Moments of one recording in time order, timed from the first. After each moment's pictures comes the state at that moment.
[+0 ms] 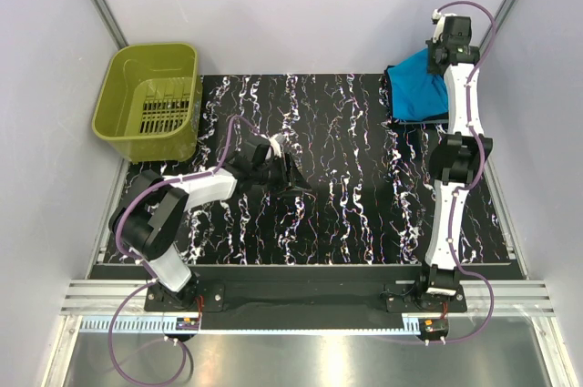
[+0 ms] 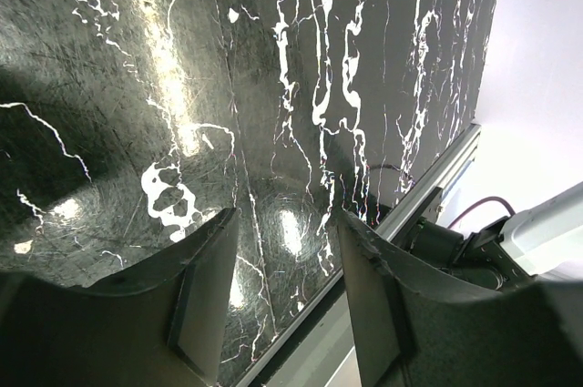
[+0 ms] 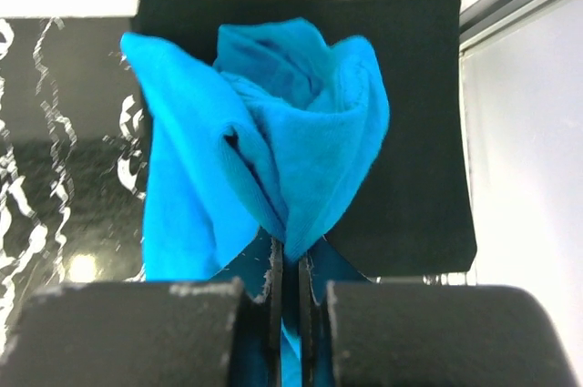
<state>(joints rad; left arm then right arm) -0.56 1.66 0.86 0.08 0.51 -0.85 -0.11 2.52 2.74 -0.88 0.06 -0.15</state>
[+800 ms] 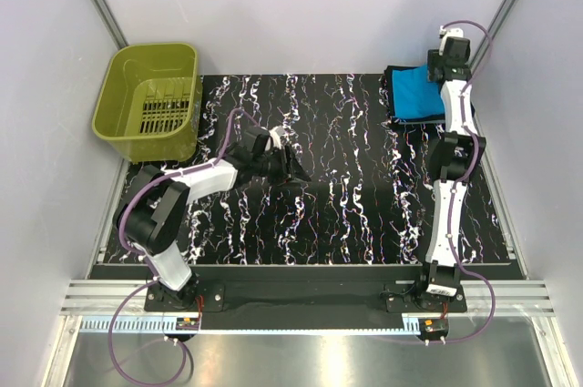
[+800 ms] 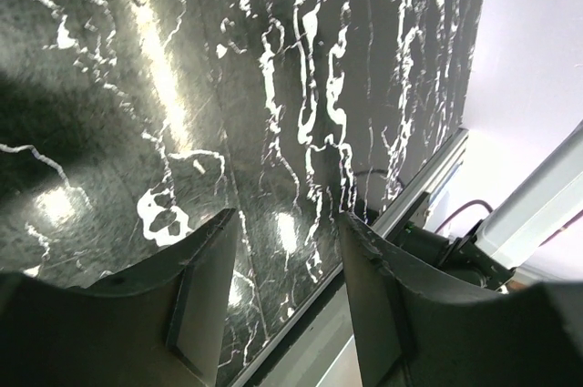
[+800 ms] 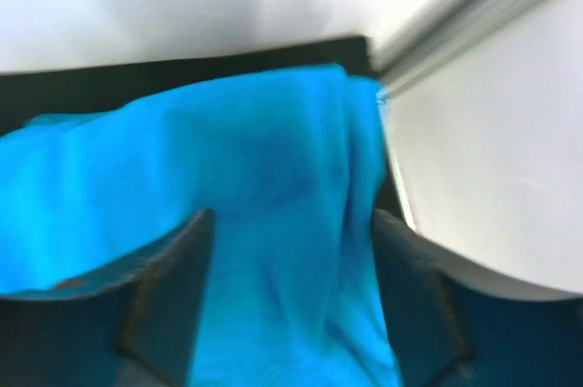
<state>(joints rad) -0.53 1.70 0.95 0.02 0.55 -0.83 -0.17 2.74 2.73 -0.49 0.20 -0.21</state>
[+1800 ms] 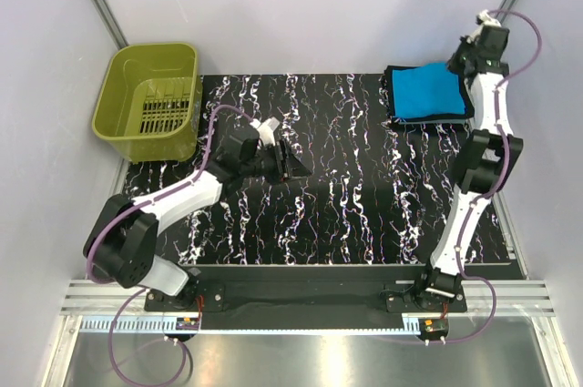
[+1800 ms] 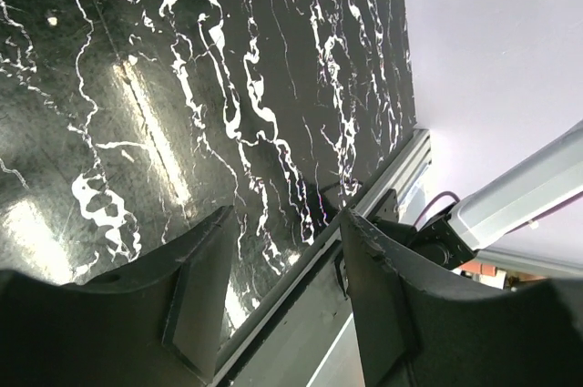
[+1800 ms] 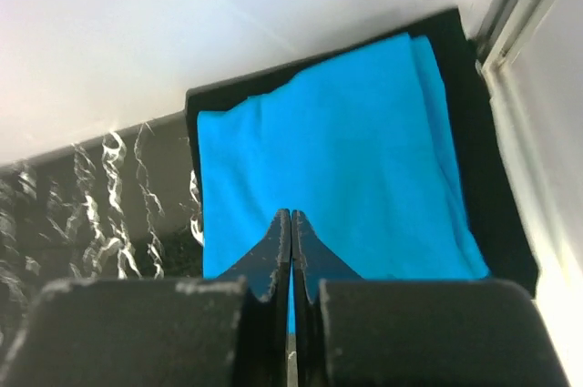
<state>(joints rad) -0.57 1.45 0.87 0.06 0.50 -0.84 -0.24 2.31 2.29 -0.47 -0.17 0.16</state>
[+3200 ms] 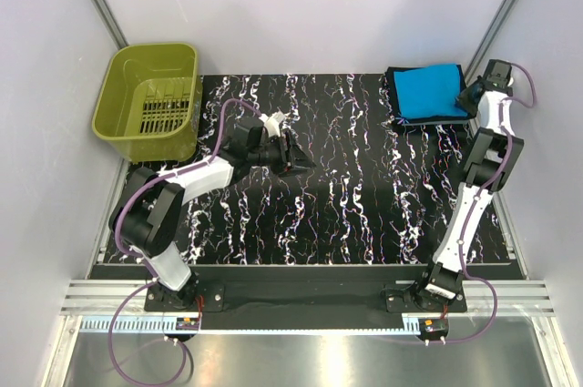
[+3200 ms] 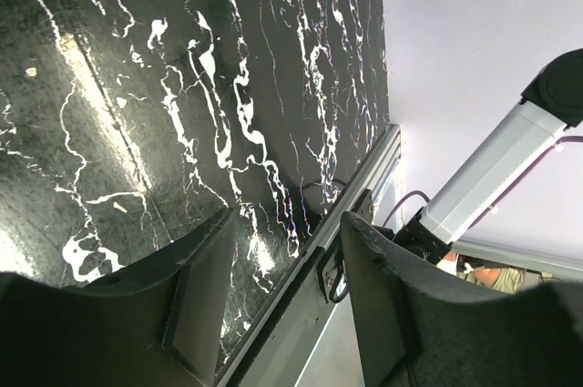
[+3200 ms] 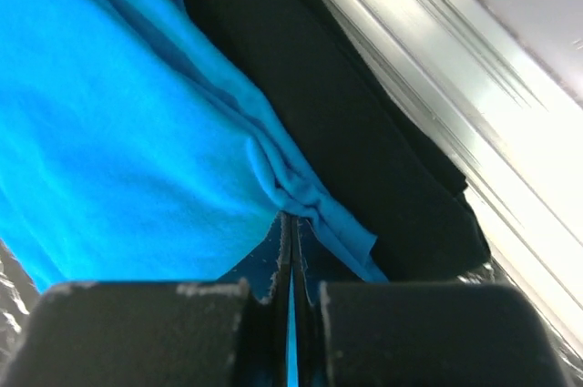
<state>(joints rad) -0.50 1.68 0.97 0.18 0.67 -0.88 -0.39 2.56 2.32 -0.54 -0.09 0.55</state>
